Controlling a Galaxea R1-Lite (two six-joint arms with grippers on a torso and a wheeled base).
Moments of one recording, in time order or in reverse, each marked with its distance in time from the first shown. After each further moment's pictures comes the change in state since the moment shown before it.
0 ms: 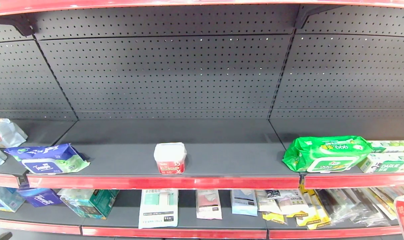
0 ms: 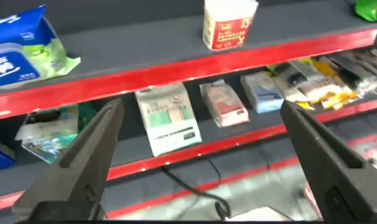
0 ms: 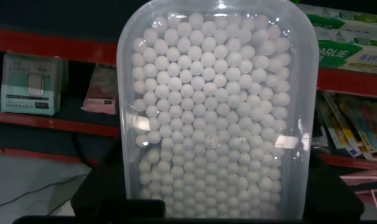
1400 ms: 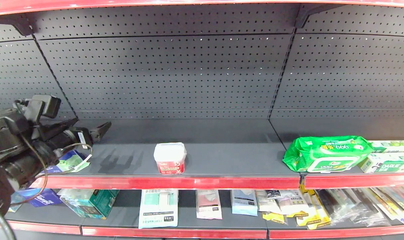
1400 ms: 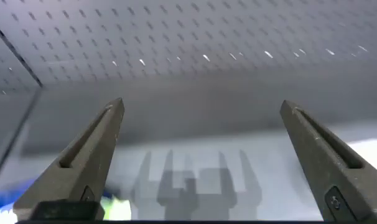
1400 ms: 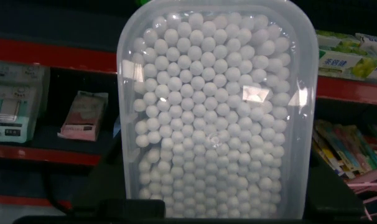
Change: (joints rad) left arm 0.041 1.324 -0.314 -1.091 0.141 -0.007; right arm -0.001 -0.482 0.201 0.039 -0.059 -0.033
